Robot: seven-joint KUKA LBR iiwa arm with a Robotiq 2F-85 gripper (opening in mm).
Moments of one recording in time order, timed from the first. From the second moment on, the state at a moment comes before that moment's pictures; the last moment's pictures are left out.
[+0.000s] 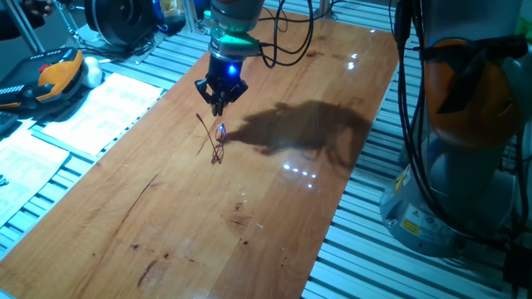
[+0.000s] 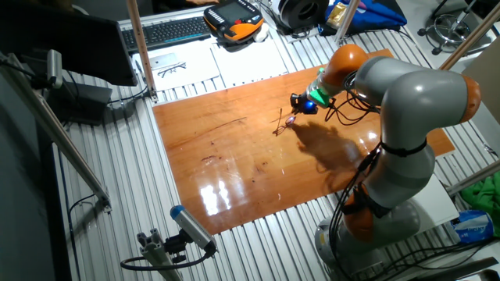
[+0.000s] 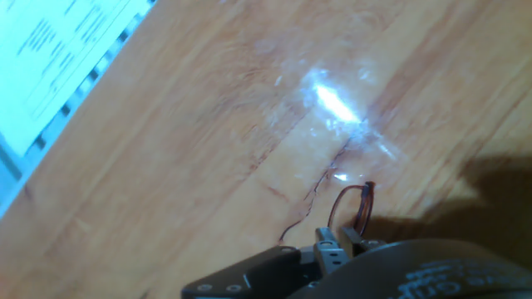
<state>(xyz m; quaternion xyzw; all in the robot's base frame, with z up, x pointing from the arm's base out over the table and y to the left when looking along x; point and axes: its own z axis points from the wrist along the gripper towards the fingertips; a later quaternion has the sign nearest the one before) 0.544 -0.014 0.096 0.38 0.91 0.14 0.06</state>
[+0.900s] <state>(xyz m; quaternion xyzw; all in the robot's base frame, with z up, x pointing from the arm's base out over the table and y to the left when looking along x) 0.544 -0.012 0.073 0.41 0.90 0.13 0.04</state>
